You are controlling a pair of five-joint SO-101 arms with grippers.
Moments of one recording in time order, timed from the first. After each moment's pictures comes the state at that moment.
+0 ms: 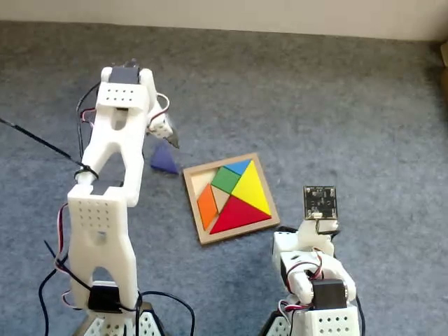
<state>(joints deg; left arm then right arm) -3.1 42.0 -38.5 98.4 32.4 -10.4 -103.9 96.0 65.6 -1.5</state>
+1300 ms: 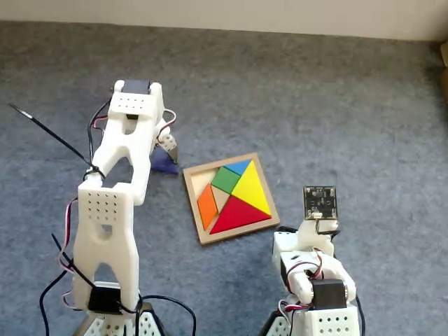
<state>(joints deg) 0.7 51.6 -38.4 98.4 41.5 -10.4 -103.9 96.0 65.6 -1.5</state>
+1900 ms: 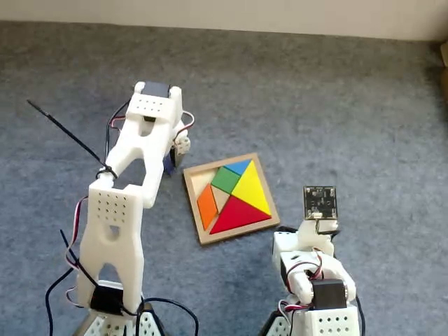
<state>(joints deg) 3.1 51.3 -37.1 96.0 41.5 -10.4 -103.9 96.0 65.6 -1.5</state>
